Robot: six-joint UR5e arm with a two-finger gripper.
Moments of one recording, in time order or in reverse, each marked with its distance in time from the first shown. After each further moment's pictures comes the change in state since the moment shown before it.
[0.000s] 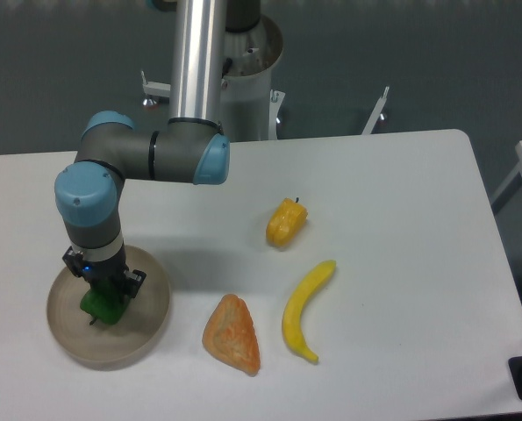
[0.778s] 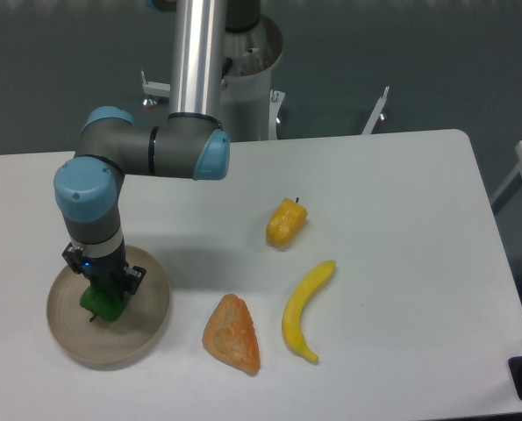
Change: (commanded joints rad) arm 0.000 -0.001 -0.012 0.000 0.000 -0.005
